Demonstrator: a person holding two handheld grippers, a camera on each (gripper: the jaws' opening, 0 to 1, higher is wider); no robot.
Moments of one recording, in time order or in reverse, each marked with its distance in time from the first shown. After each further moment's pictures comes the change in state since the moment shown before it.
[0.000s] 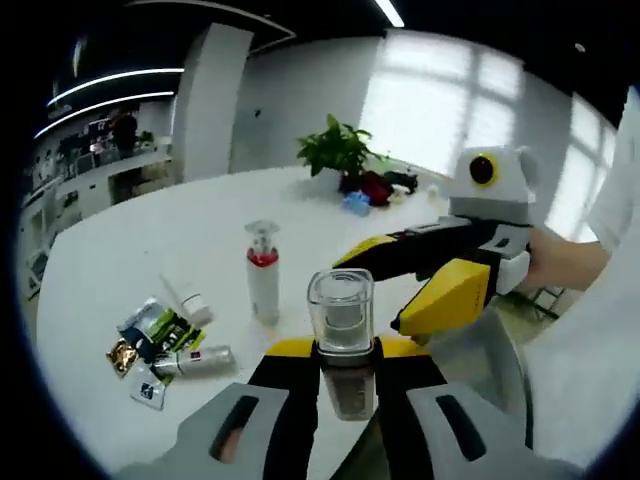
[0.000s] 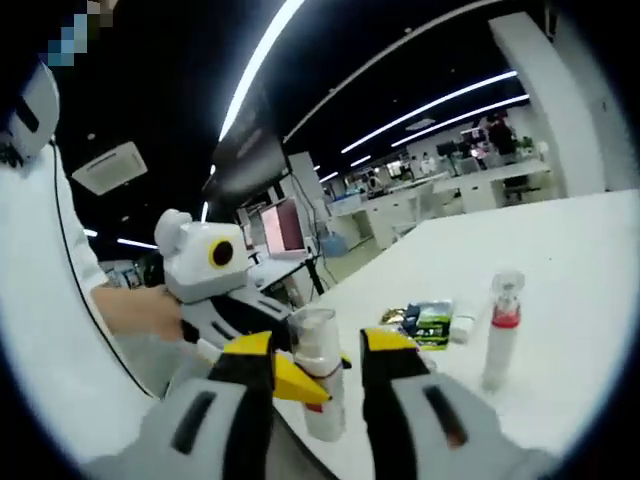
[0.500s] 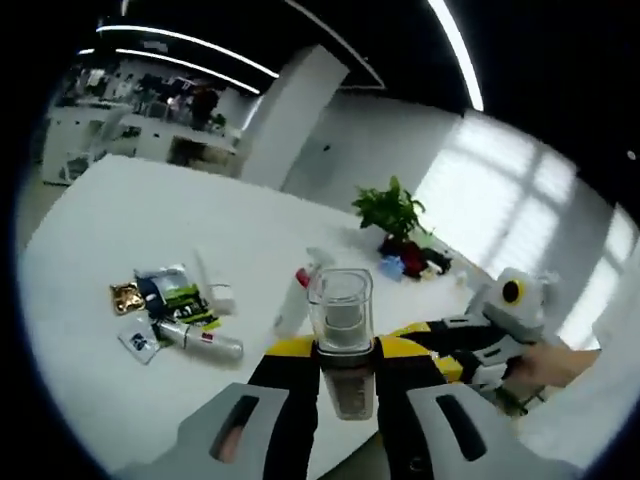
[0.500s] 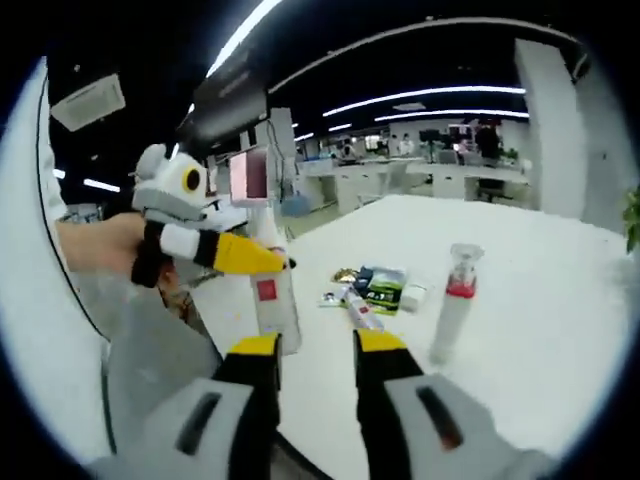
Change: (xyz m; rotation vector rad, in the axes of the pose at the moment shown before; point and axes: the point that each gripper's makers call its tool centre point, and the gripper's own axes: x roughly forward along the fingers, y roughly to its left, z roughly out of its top) left arm -0.024 0.035 0.015 -0.310 -0.235 0.127; right arm -0.025 -0.039 -0.035 -0.060 0.116 -0.187
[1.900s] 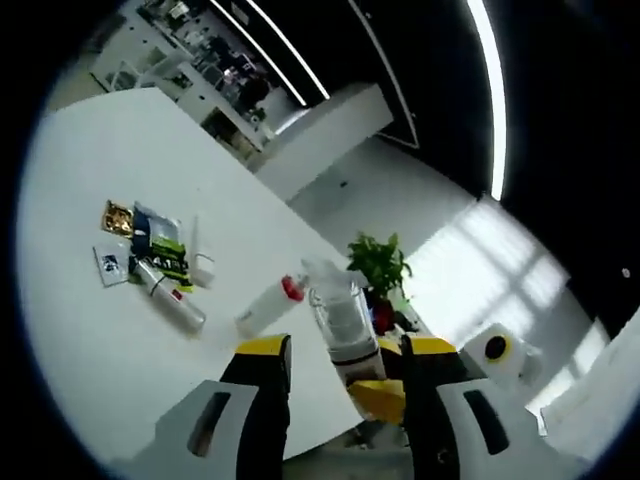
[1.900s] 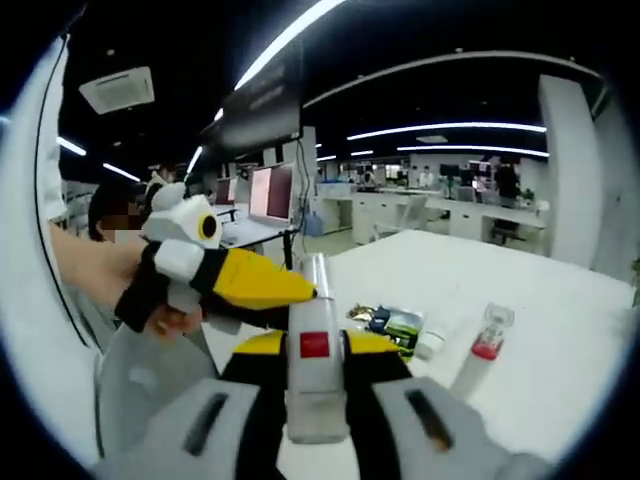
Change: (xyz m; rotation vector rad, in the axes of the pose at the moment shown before) left arm -0.008 -0.006 0.004 -0.464 -0.222 -0.063; right arm 0.037 0.041 0.025 -0.227 -0.042 0.050
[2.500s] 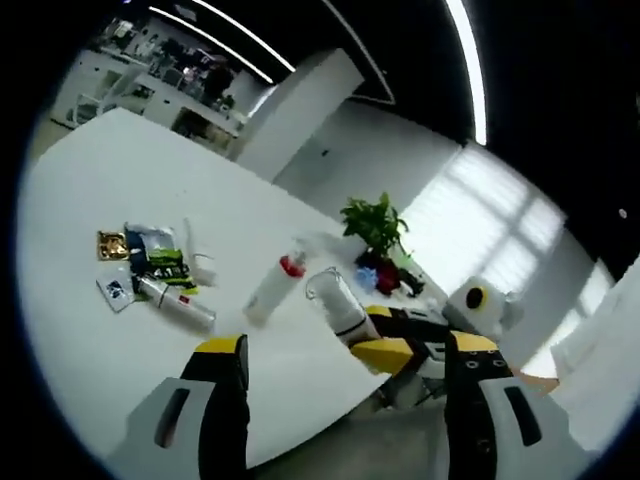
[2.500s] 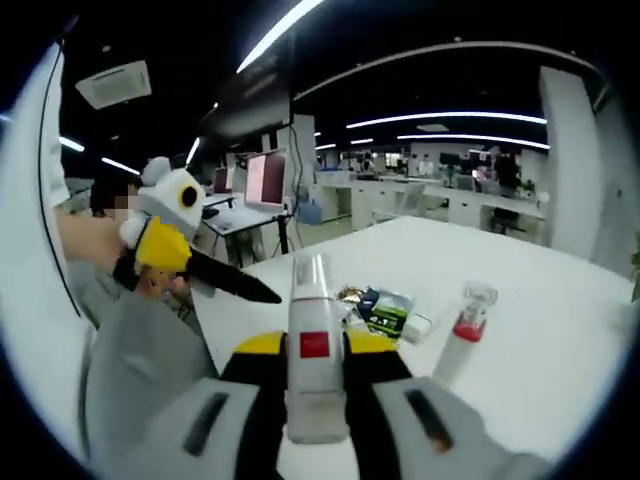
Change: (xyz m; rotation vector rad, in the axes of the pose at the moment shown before) left arm -0.013 -0.002 -0.011 0.137 0.144 -0.035; right arm -0.014 -0.022 -0.019 0.014 0.043 0.013
